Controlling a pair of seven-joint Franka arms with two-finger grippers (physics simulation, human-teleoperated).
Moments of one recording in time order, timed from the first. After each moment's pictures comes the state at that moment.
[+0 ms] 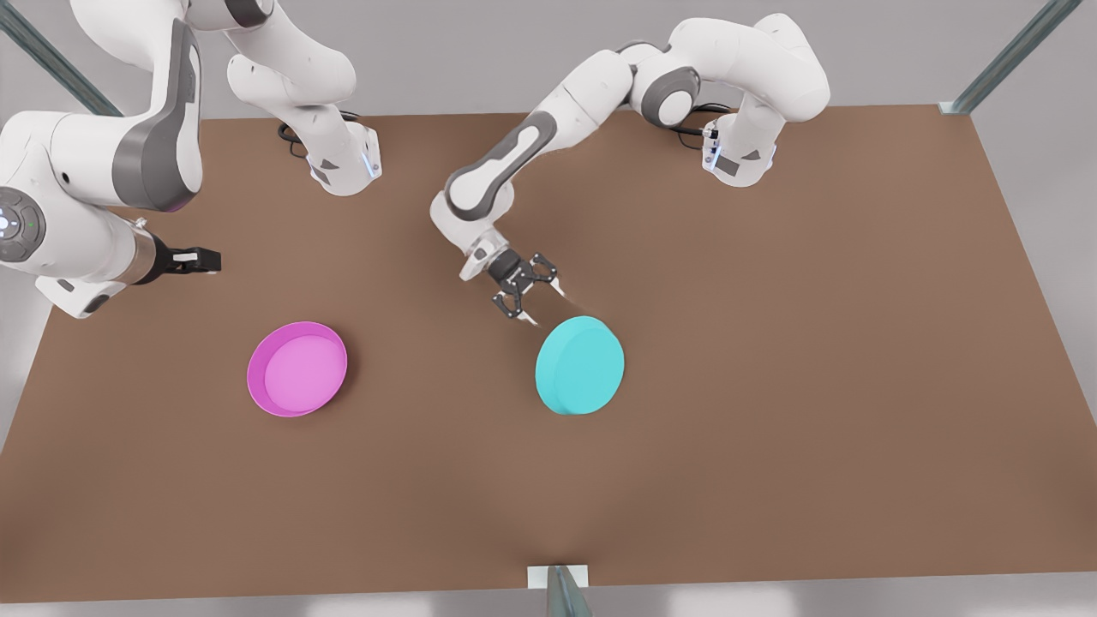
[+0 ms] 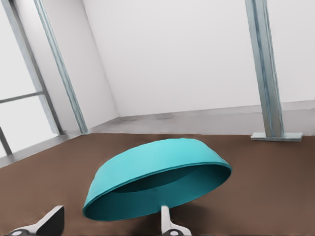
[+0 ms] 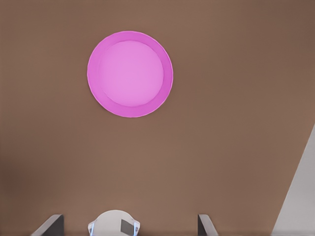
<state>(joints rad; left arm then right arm) -1.37 1.15 0.32 -0.97 0.82 1.47 -1.92 0.01 0.15 -0.01 -1.41 -0.14 1.22 -0.11</state>
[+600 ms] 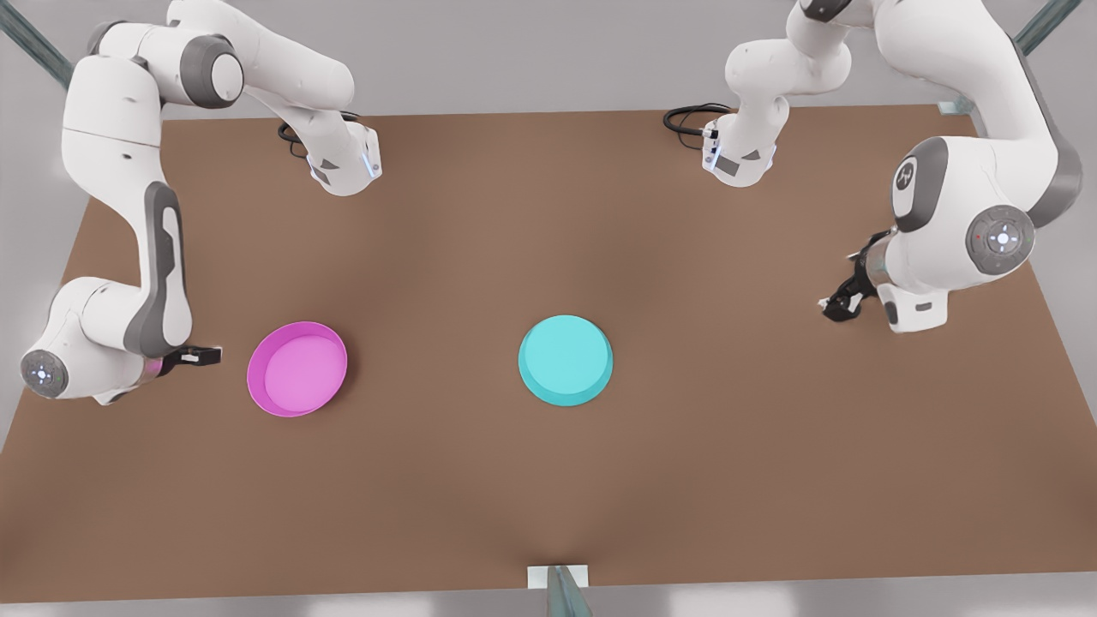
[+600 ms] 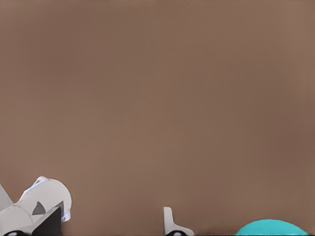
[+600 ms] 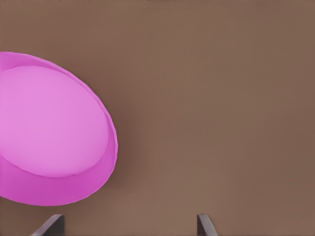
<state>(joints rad) 0.00 0.19 -0.11 -1.45 0.03 1.36 -0.99 -0.26 0.51 -0.01 -1.62 -0.07 1.72 -0.12</state>
